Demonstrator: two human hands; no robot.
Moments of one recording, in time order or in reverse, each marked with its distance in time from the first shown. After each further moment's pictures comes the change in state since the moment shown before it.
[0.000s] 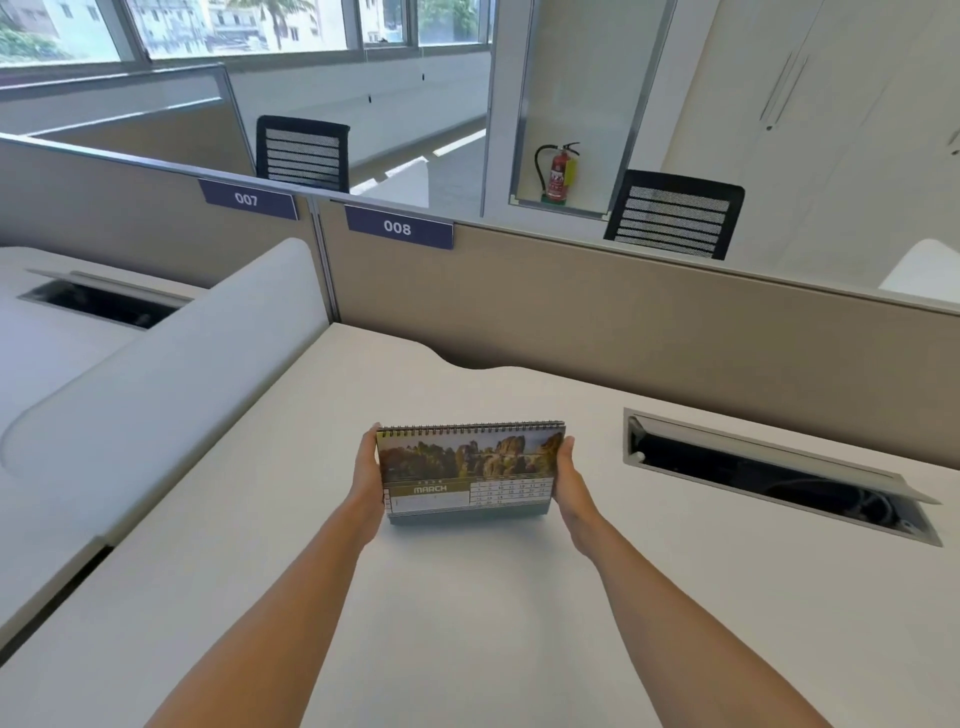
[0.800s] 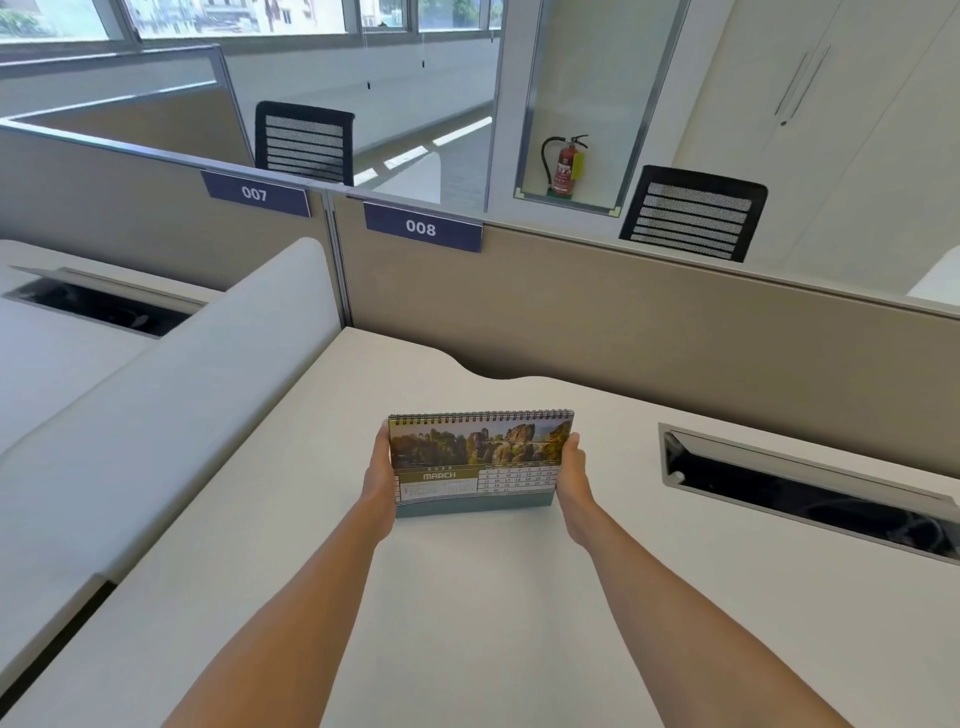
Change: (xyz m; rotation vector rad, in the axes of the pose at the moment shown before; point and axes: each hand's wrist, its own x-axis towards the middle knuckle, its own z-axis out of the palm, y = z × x) left_hand 0.062 0.021 -0.018 0.026 -0.014 -0.058; right_hand 0.077 -0.009 0.056 0.045 0.201 0.057
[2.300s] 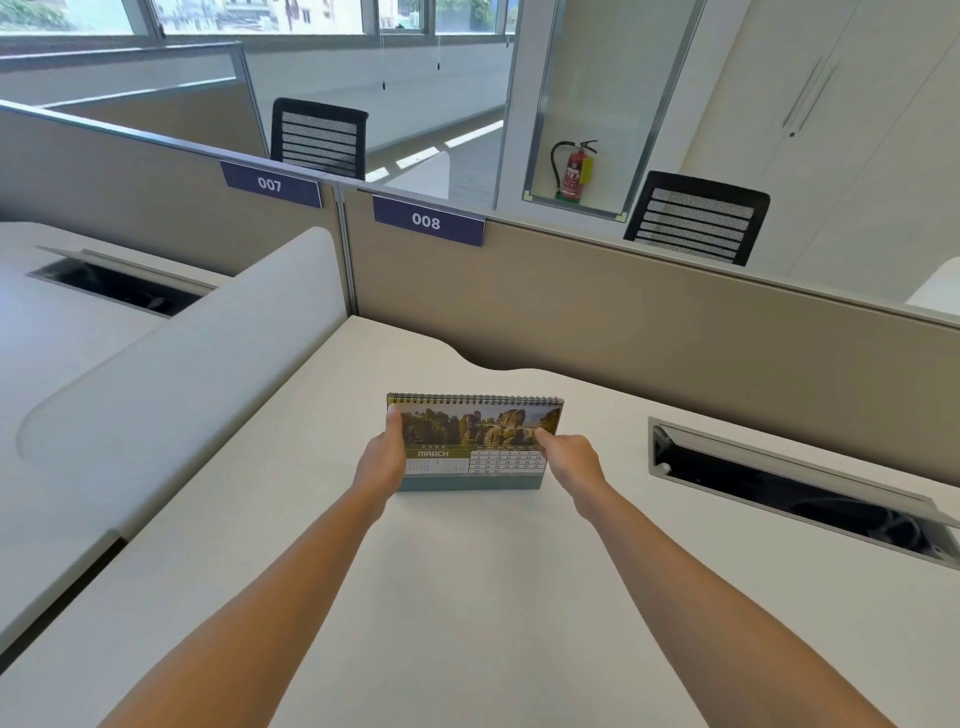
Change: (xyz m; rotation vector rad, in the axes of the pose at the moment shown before) left_hand -0.058 0.015 0.006 0.378 0.032 0.105; right_hand -0.046 -0.039 -0.019 -0.417 0.050 -0.053
